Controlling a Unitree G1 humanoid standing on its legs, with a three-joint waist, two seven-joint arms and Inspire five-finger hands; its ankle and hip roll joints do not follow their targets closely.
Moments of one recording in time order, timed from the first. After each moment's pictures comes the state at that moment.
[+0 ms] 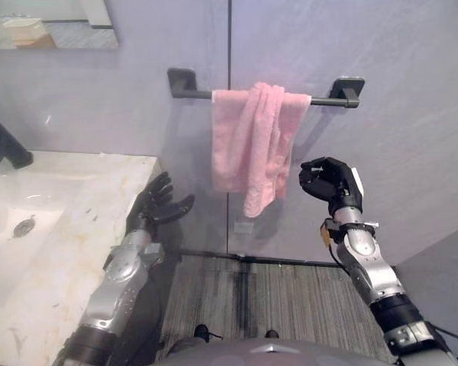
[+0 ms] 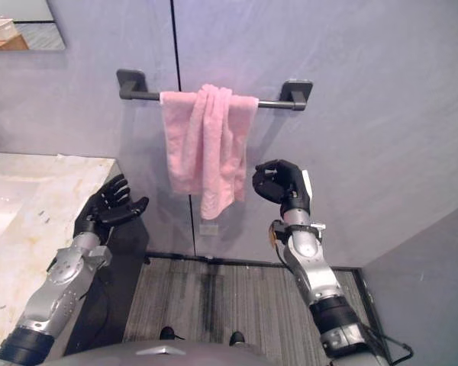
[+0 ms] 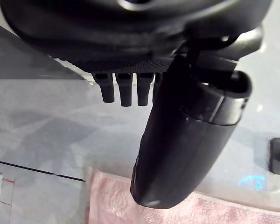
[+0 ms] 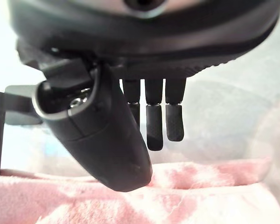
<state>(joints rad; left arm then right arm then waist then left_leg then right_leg) 0.09 0.42 -0.14 0.00 -0.50 0.02 0.22 -0.12 -0.42 0.20 0.21 0.40 -0.16 -0.28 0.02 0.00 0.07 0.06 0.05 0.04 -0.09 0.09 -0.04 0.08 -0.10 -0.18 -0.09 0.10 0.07</state>
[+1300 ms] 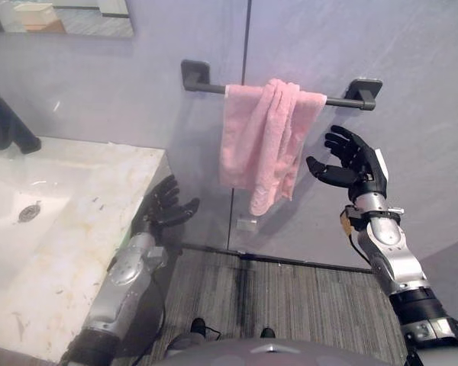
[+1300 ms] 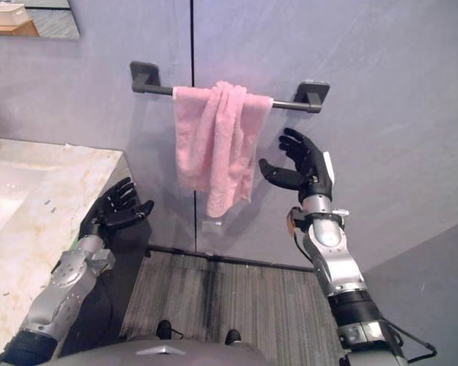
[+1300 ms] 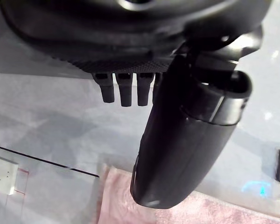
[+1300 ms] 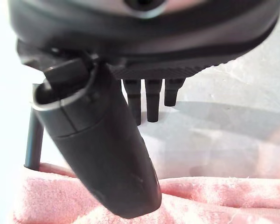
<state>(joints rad) 0.10 0.40 -0.15 0.00 -0.50 0.03 0.17 -0.15 -0.52 0.09 0.12 0.41 -0.12 -0.20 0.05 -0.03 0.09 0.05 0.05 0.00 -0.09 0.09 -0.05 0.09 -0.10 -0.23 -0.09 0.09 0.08</state>
